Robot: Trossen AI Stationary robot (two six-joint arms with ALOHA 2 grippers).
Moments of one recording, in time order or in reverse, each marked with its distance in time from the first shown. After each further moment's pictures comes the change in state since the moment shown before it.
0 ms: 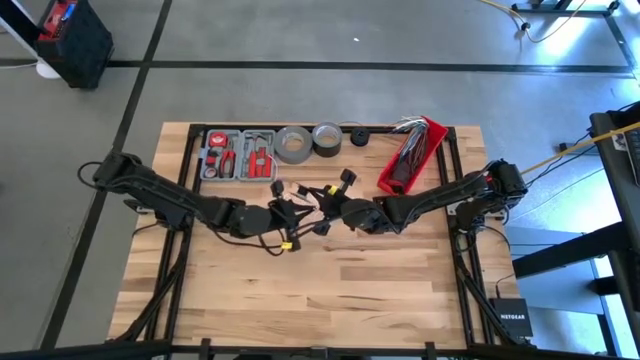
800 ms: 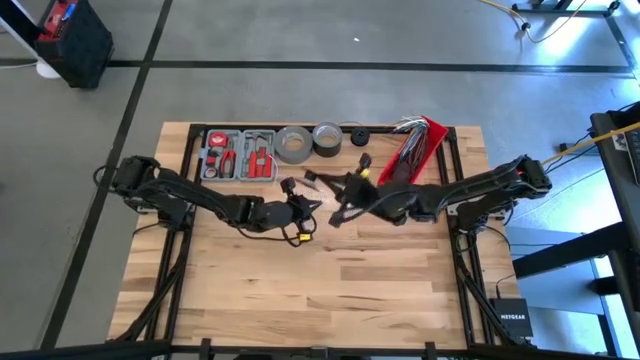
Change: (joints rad) left arm 0.117 0.172 -0.002 0.014 0.053 0.005; right arm 0.021 -0.221 0.003 0.101 -0.084 -0.084
